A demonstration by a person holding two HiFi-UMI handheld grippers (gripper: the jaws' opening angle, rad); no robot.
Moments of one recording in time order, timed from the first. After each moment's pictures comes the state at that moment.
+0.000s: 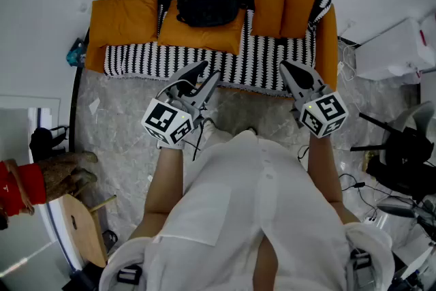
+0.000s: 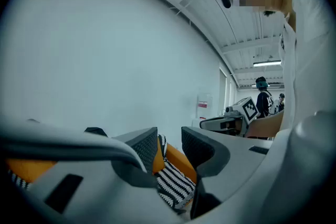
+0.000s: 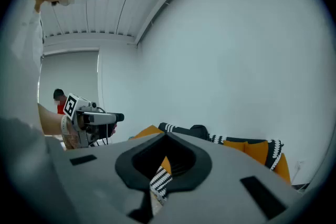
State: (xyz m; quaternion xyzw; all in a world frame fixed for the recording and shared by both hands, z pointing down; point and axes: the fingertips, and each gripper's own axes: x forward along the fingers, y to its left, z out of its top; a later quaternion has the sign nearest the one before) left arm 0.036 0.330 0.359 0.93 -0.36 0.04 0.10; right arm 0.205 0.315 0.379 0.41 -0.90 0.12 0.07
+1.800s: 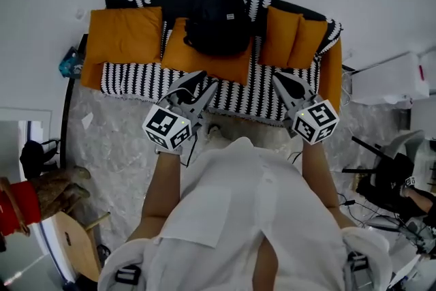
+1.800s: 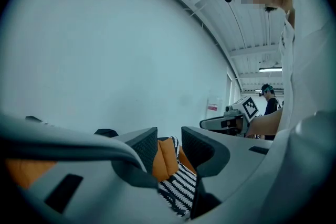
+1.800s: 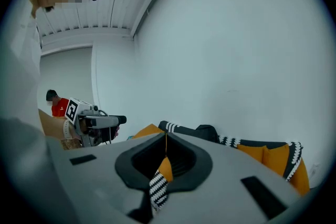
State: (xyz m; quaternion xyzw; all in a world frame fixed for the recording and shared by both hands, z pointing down) left arm -0.057 0.197 0.384 0.92 -0.37 0.03 0.13; right arm 0.107 0.180 0.397 0.39 -0.90 0.14 0.09
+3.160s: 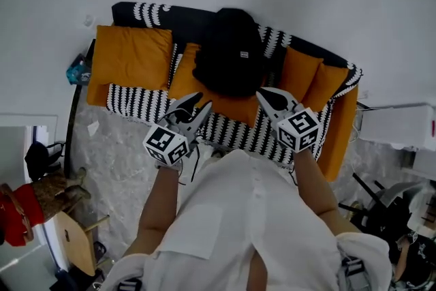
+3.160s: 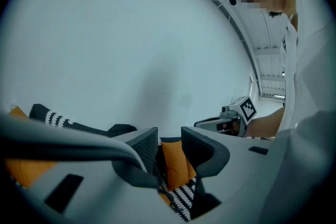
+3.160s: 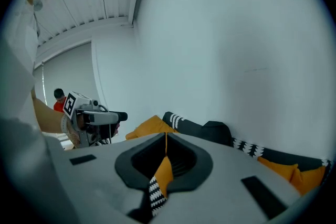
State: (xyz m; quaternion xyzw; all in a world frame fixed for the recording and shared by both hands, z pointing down) left arm -0.091 0.025 0.434 0.88 -0.43 0.04 0.19; right arm 0.044 -0.017 0.456 0.30 -0.93 0.18 0.15
